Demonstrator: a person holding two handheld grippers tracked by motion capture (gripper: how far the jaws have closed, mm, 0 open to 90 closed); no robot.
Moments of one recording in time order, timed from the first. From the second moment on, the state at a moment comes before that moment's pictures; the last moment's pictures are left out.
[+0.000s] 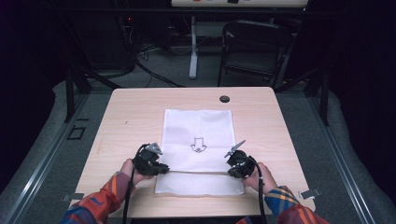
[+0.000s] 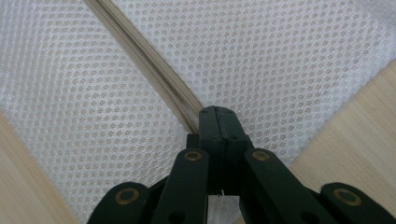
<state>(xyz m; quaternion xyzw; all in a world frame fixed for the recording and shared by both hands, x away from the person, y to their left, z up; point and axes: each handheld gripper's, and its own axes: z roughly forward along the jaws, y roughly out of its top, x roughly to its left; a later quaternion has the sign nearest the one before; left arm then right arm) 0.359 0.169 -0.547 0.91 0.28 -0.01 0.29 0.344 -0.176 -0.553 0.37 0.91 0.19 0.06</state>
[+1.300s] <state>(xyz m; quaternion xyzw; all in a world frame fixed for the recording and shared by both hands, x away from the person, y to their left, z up) 0.354 0.198 -0.546 0.91 0.31 -0.01 0.28 0.344 -0.176 -0.552 0.36 0.91 0.18 0.06</state>
